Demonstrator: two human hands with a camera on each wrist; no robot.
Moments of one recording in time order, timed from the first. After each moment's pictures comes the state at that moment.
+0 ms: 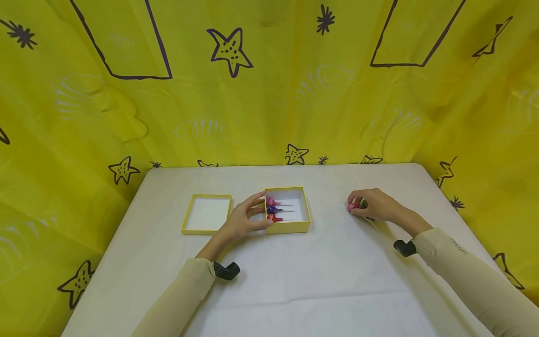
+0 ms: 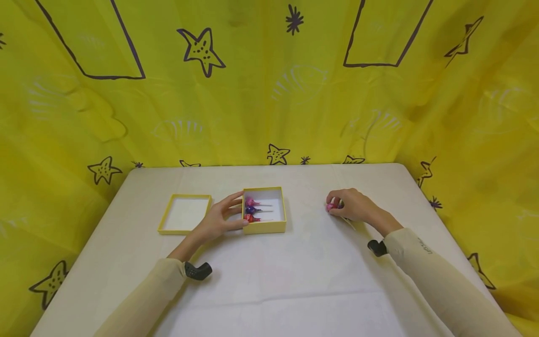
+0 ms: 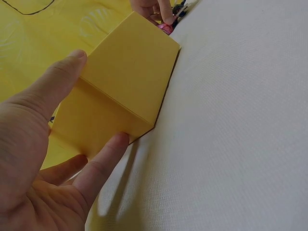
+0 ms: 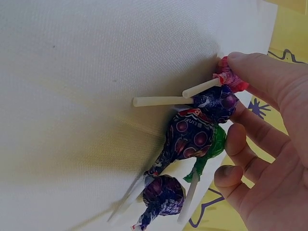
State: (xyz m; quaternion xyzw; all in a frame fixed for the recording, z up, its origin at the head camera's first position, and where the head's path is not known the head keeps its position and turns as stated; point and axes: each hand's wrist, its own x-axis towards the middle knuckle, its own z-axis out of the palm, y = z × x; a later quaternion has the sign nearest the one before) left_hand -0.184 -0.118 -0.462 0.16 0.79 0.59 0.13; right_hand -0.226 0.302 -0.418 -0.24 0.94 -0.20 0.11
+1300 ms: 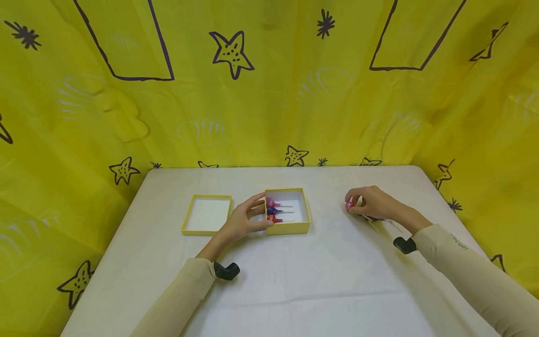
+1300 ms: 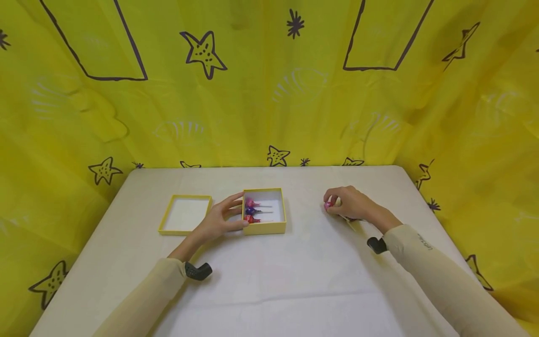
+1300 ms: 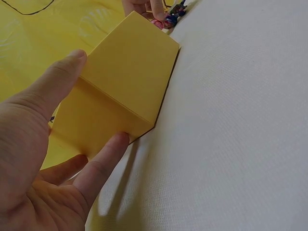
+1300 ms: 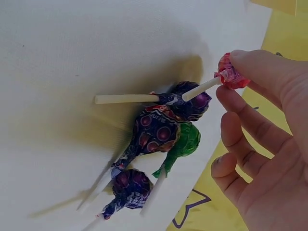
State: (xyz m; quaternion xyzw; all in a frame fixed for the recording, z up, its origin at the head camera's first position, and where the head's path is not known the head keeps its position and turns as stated) left_hand -0.184 -0.118 -0.462 0.16 0.78 0.59 0.12; right_hand -0.226 0.296 -0.402 -0.27 0.93 -0.21 0.11
